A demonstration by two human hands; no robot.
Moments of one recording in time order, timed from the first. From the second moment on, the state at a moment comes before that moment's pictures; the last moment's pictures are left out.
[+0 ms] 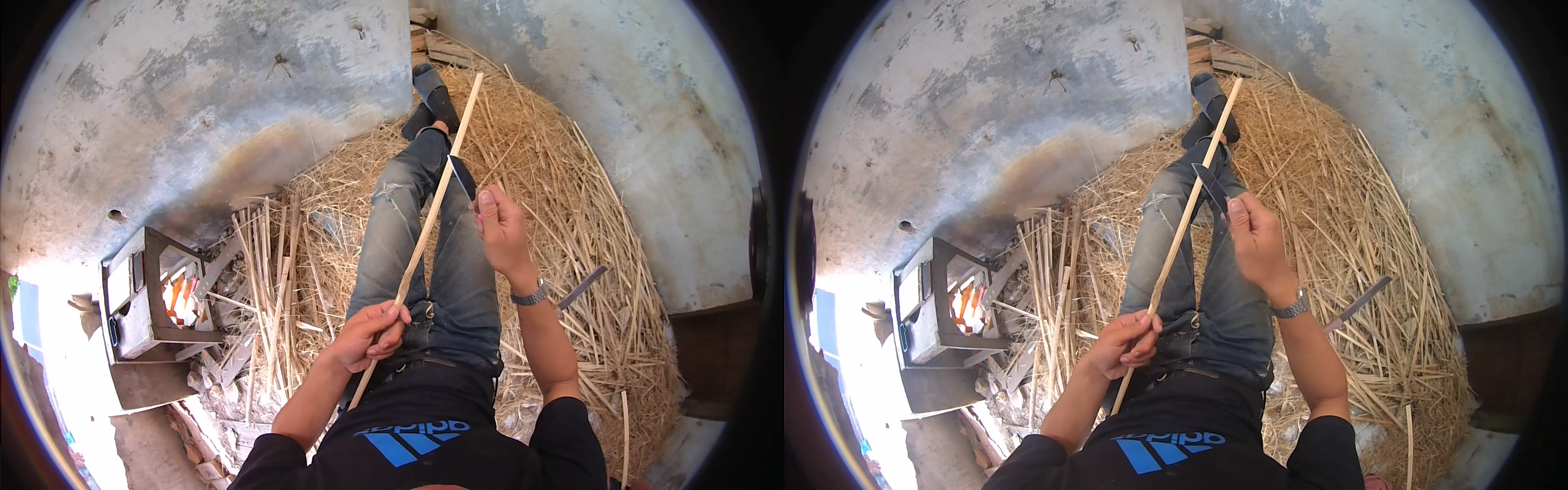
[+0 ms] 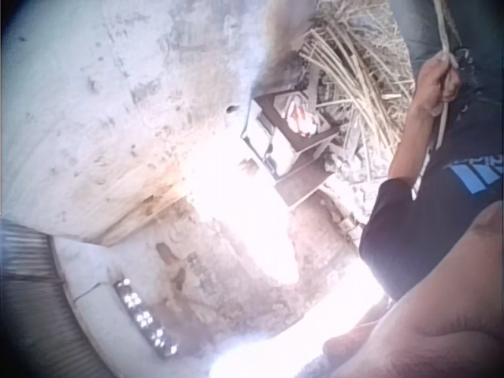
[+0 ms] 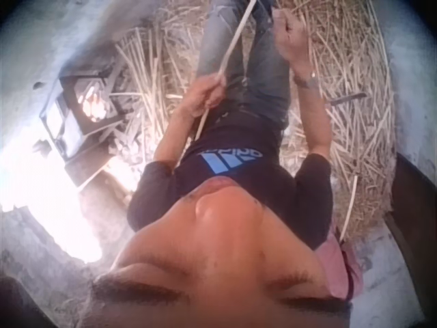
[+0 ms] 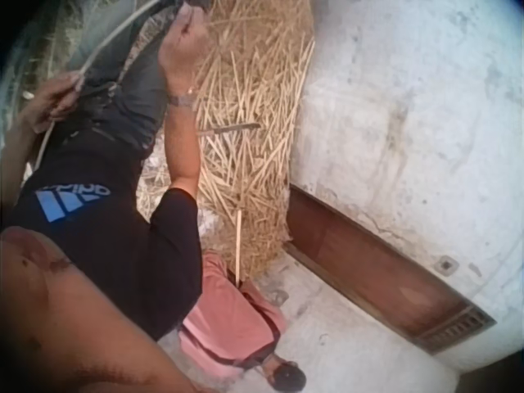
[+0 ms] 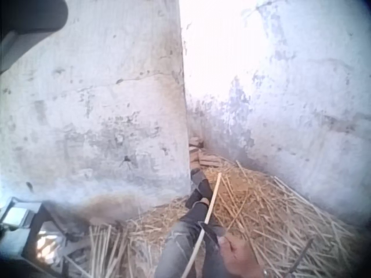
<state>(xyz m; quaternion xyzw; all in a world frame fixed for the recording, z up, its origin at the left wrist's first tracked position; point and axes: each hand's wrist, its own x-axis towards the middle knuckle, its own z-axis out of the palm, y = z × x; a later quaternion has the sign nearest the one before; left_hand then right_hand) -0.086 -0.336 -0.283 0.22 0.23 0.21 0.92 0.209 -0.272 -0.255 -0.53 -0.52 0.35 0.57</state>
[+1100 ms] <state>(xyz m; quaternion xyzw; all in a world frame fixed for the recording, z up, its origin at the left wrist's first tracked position) -0.066 -0.354 -0.289 0.39 0.36 0.35 0.77 0.212 -0.219 -0.244 -0.62 -0.64 0.07 0.45</state>
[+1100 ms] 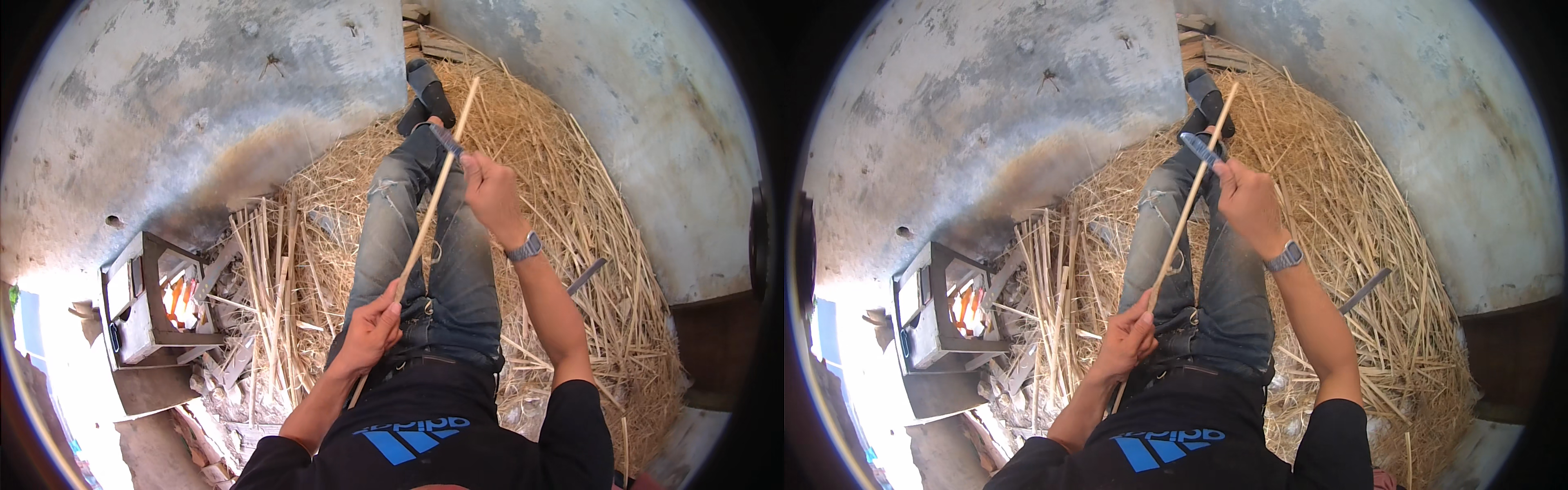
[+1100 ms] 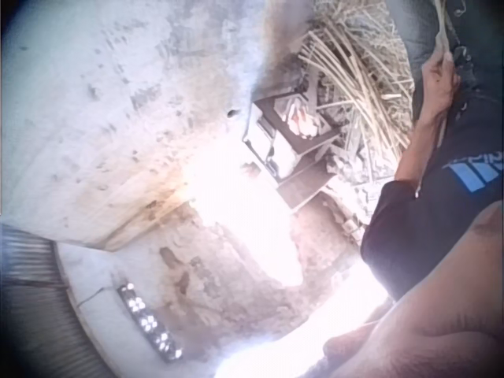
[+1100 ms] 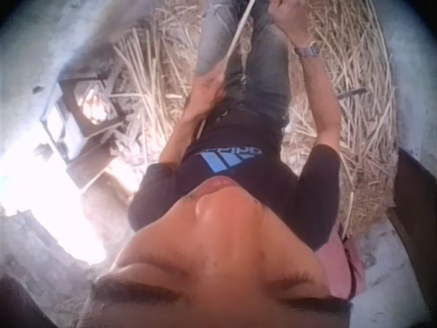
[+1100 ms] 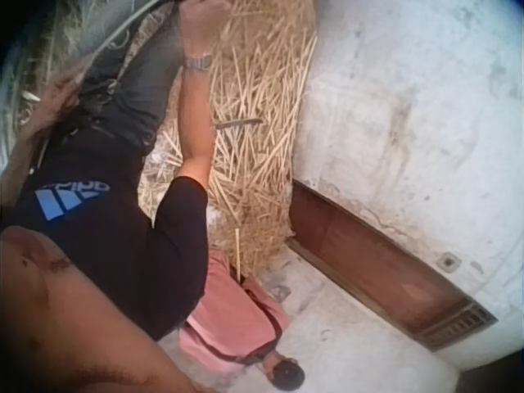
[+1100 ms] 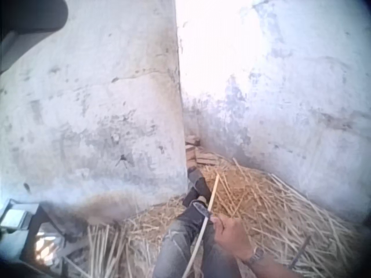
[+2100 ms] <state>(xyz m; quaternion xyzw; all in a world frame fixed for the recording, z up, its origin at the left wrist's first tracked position) -0.064 -0.330 -0.289 0.38 0.40 0.37 0.75 0.121 -0.292 -0.310 -0.50 -0.71 0.18 0.47</state>
